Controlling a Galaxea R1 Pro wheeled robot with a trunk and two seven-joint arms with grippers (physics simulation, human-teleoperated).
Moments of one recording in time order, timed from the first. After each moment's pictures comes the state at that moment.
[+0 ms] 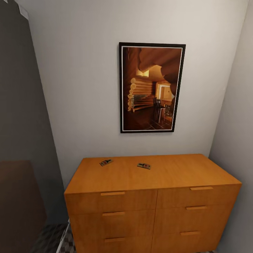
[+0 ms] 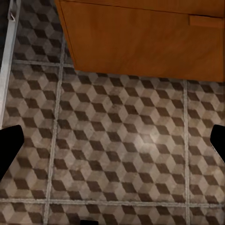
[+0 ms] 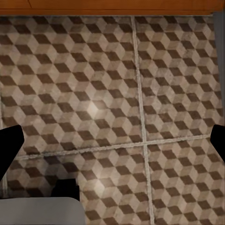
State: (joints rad) left arm -0.21 0.05 -0.06 -0.36 0.22 0.01 -0.02; right arm -0.08 -0.07 -0.26 -0.50 0.27 0.14 0.05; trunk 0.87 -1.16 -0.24
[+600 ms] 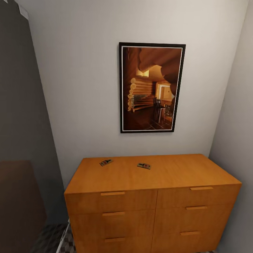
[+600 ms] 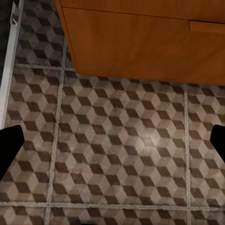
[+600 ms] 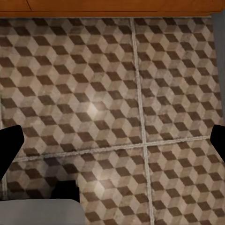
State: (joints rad) left arm -0.21 0.06 -0.06 -0.37 0.22 0.02 -0.02; right arm -0.08 -0.07 -0.26 -0.51 0.27 0.14 0.05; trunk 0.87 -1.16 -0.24
